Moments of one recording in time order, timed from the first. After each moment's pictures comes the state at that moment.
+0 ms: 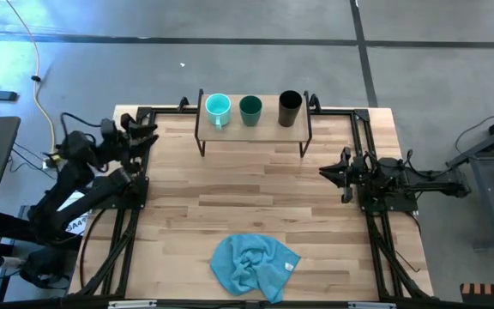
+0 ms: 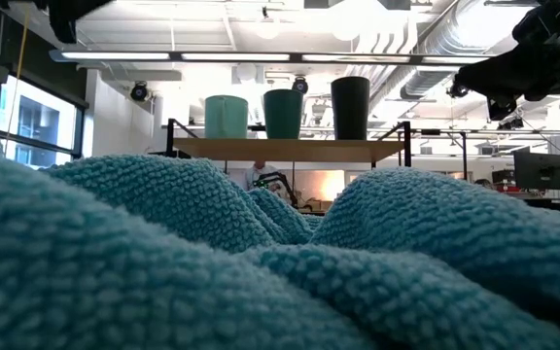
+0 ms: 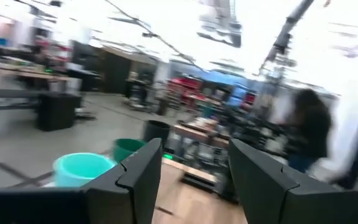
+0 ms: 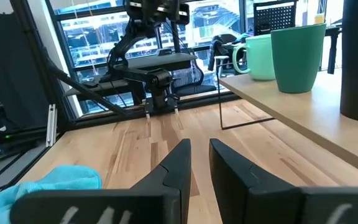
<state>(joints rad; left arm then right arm) 0.84 0.12 0.51 -0.16 0.36 -0.34 0.03 0.00 0.07 -0.03 0.15 0.13</state>
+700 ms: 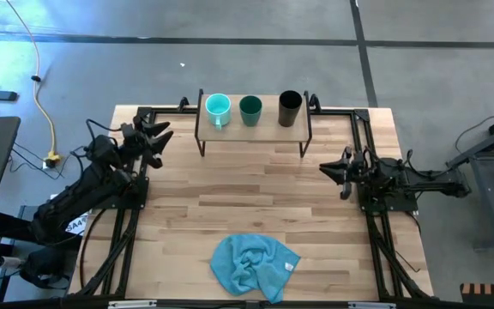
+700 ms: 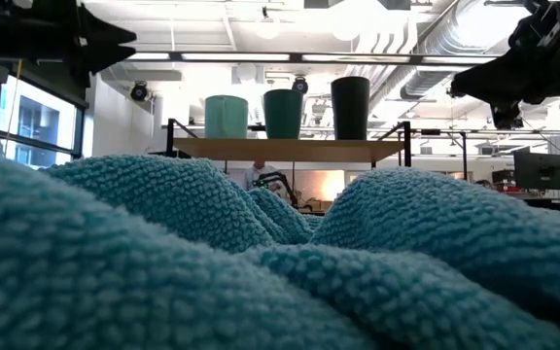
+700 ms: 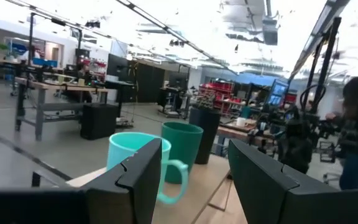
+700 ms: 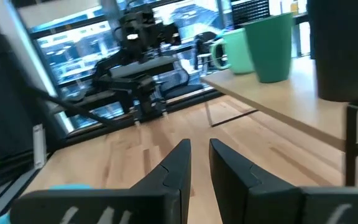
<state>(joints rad) 0.84 0.12 0.21 0.14 0.22 -0.22 0.03 0.00 0.07 -0.04 0.23 0.25</state>
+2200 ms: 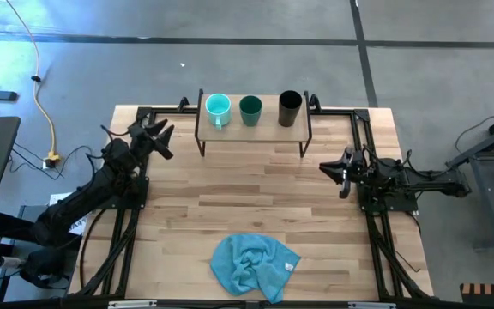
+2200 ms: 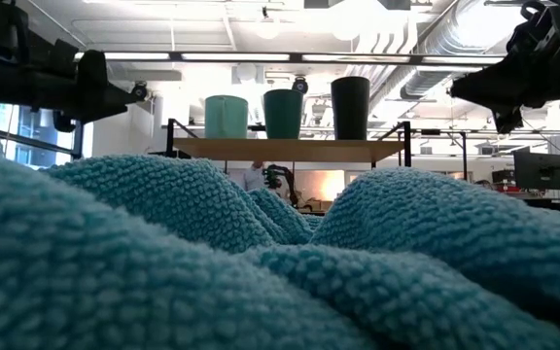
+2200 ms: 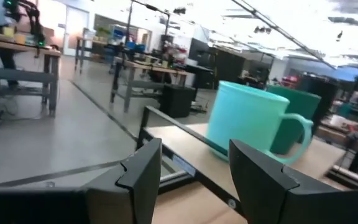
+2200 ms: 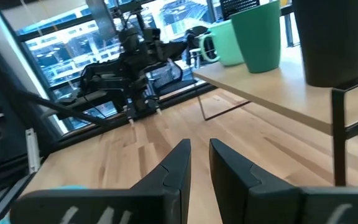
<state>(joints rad) 0.90 0.12 0.01 0.21 -0.07 -0.21 0.03 0.00 0.07 -0.07 0.26 0.30</state>
